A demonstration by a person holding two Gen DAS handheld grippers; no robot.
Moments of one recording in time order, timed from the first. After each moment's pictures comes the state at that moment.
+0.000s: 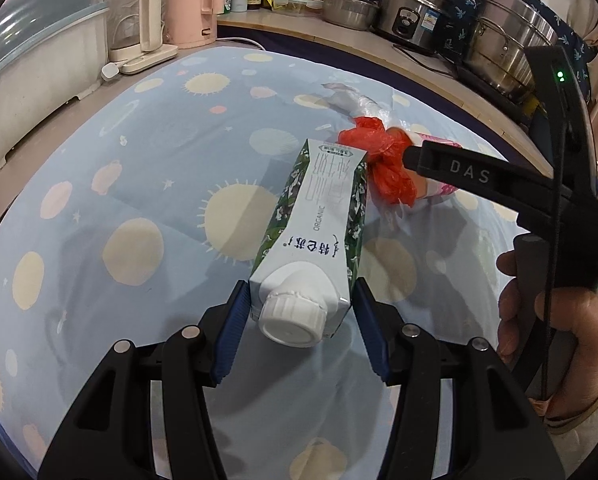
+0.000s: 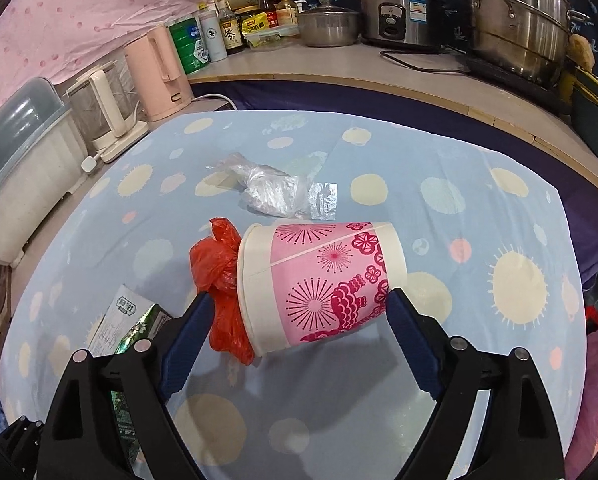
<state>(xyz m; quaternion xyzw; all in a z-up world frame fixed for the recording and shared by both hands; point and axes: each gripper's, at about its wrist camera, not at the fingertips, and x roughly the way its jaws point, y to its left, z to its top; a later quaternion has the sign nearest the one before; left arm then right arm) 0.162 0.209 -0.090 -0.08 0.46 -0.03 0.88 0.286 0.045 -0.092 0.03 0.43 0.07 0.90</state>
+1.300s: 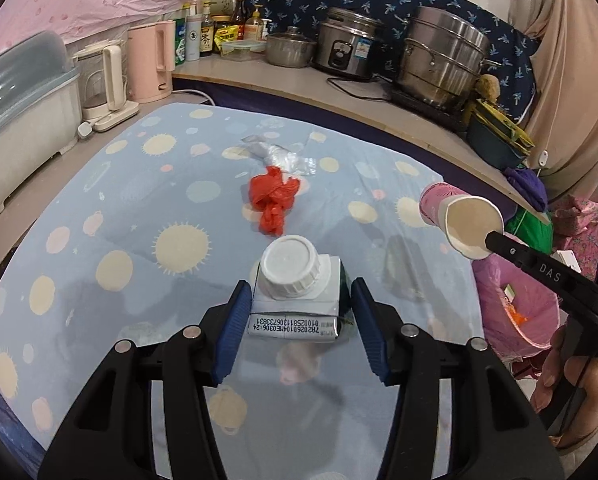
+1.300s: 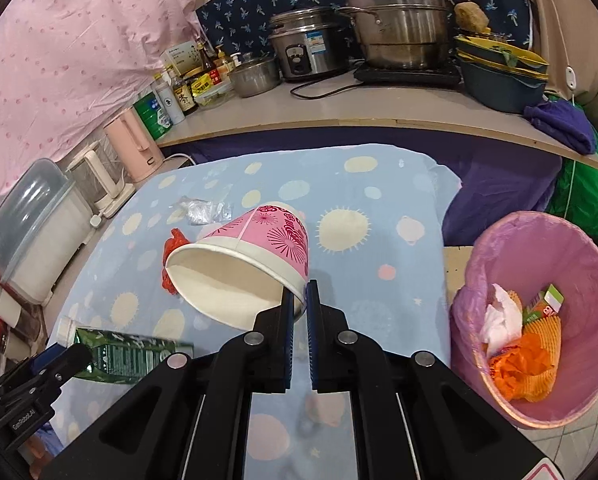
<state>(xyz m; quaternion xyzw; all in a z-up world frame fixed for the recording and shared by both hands) 0.106 0.146 -0.008 -0.06 0.40 -0.09 0.91 0.140 -0.112 -0.024 0.13 0.38 0.02 0.91</state>
